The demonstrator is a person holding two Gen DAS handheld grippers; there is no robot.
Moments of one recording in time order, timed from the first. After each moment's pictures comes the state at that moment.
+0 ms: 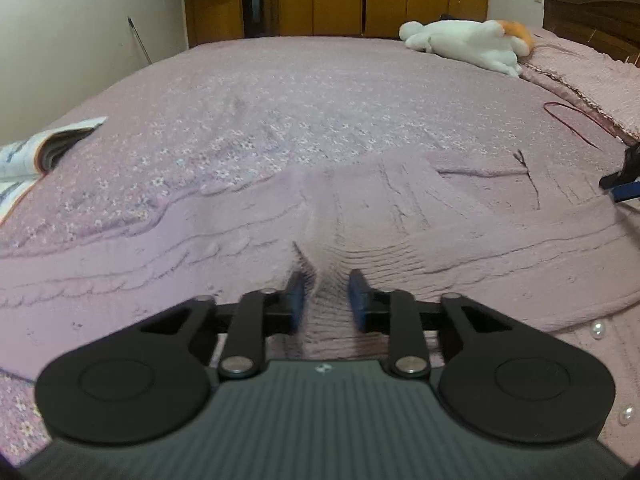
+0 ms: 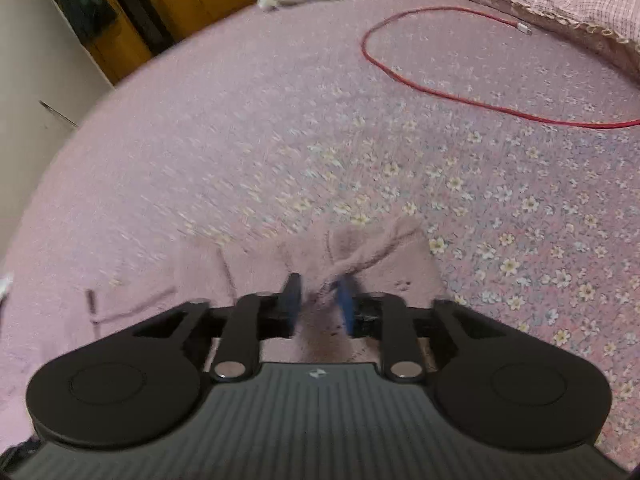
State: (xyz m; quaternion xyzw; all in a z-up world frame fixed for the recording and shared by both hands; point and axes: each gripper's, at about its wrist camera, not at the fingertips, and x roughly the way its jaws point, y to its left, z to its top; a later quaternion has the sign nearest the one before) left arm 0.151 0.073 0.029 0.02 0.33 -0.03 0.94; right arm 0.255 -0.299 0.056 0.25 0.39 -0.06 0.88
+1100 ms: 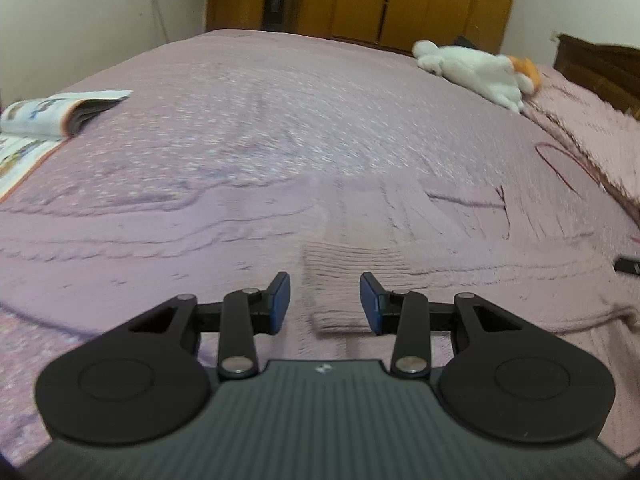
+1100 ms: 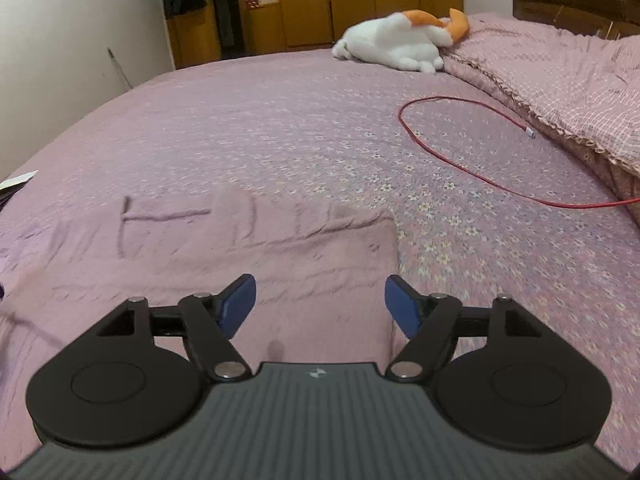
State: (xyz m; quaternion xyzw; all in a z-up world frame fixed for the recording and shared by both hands) left arm 0.109 0.102 0.068 -0.06 0.34 -0.02 0.94; right arm 0.139 -0.277 0.072 0.06 0.34 -0.01 0.94
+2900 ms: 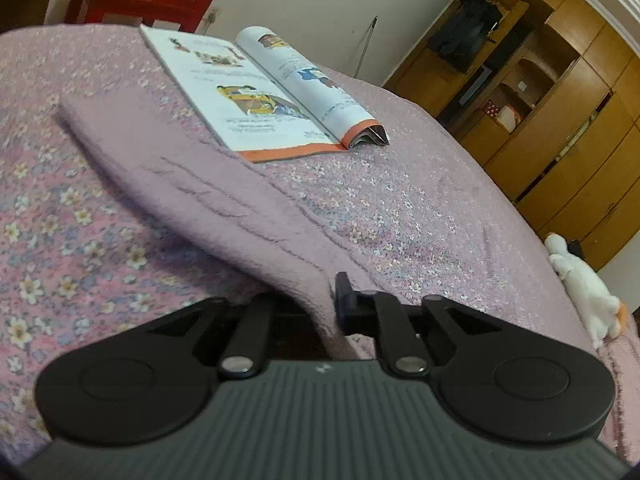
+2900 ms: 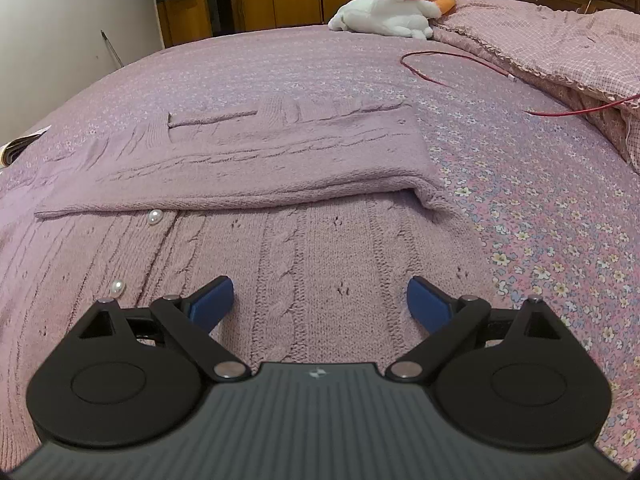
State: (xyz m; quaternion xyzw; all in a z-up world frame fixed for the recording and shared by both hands) left arm 0.094 0.356 0.024 -0.35 0.22 0.17 0.89; right arm 0.043 -0.211 0.020 0.07 0.36 -0.04 0.93
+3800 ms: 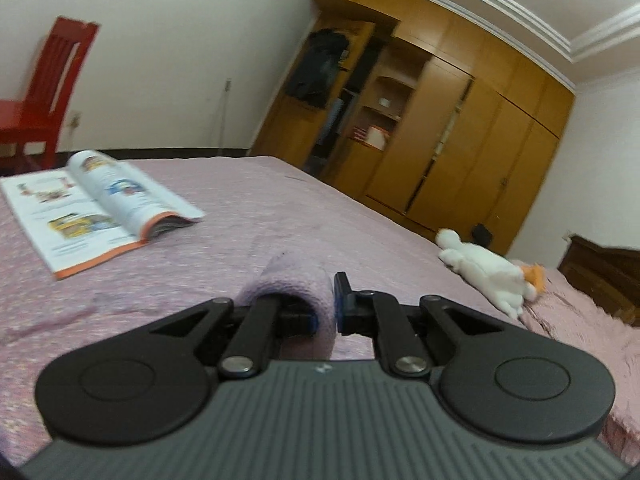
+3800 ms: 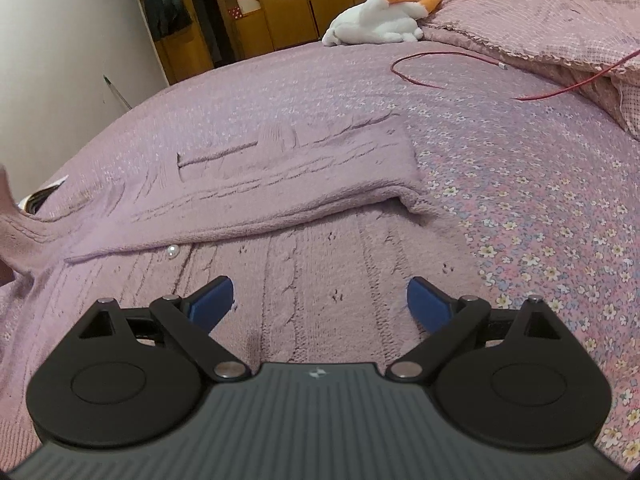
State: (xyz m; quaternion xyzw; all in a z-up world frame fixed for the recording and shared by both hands) left arm 0.085 0.208 0.155 -0.22 0.12 0.02 0.97; right arm 0.021 -0.233 0.034 0.15 0.33 -0.02 0.93
